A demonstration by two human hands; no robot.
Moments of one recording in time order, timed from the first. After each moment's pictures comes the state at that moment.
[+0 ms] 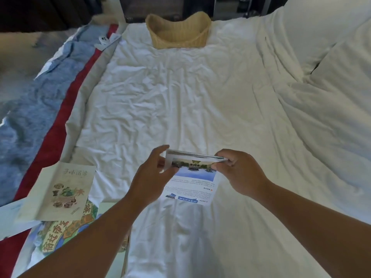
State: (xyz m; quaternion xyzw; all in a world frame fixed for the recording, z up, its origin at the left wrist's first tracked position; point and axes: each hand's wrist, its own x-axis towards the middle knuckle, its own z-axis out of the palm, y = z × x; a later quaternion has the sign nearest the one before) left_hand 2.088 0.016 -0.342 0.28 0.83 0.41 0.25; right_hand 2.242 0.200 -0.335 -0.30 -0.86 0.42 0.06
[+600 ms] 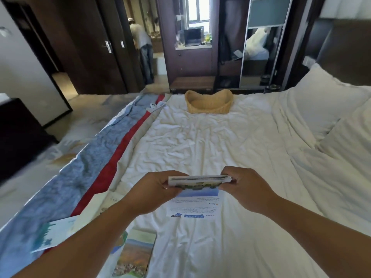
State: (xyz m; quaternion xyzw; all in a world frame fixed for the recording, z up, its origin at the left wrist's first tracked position) left_hand 2.121 -0.038 -0.155 0.41 0.82 0.36 0.18; right_hand 2.262 0.187 -0.176 -0.16 -0.91 0.36 0.09
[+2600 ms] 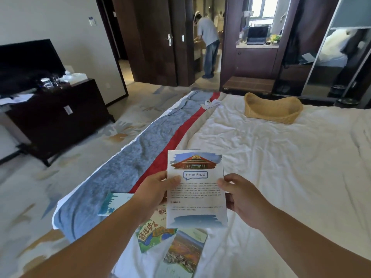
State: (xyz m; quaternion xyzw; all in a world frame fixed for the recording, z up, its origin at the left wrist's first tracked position) left_hand 2.036 -0.213 -0.171 0.03 0.70 0.67 0.26; right_hand 2.116 0.009 -0.181 -0.21 -0.60 0.77 -0.04
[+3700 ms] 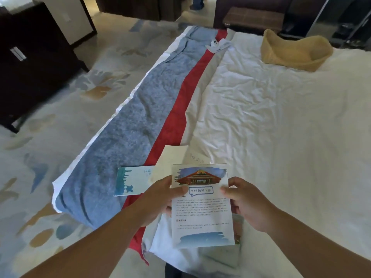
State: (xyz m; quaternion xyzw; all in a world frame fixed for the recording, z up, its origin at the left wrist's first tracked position) left_hand 1.910 -0.368 -0.304 0.07 0.66 0.58 0.48; right_hand 2.015 -0.147 -0.298 -0.35 -0.61 0.69 -0.14
